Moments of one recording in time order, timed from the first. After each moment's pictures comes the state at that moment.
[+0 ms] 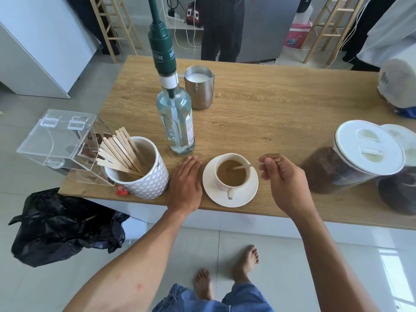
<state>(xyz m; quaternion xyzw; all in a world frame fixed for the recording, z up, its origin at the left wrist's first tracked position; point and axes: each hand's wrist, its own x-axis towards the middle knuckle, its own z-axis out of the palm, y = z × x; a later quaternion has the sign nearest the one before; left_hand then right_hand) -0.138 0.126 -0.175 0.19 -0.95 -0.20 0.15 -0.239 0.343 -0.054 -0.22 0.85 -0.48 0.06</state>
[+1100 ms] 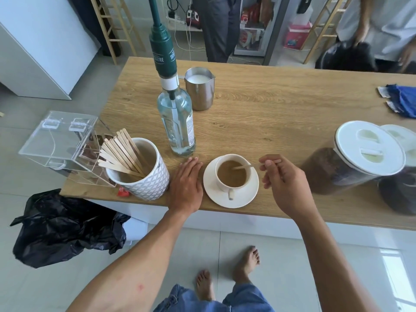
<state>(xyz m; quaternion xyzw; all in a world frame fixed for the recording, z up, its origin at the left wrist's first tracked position) -0.139 0.126 -0.173 0.19 -0.95 -0.21 0.16 -0.237 0.341 -0.045 -0.21 0.84 -0.49 0.08</state>
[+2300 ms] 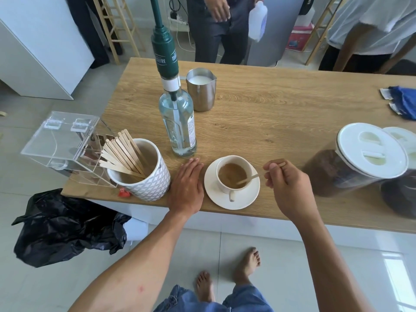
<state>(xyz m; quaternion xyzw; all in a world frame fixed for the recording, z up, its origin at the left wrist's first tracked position) -0.139 0.130 -0.170 0.19 -0.95 -0.20 0.15 -0.236 0.344 -0.051 -0.16 0.85 -0.49 0.07</state>
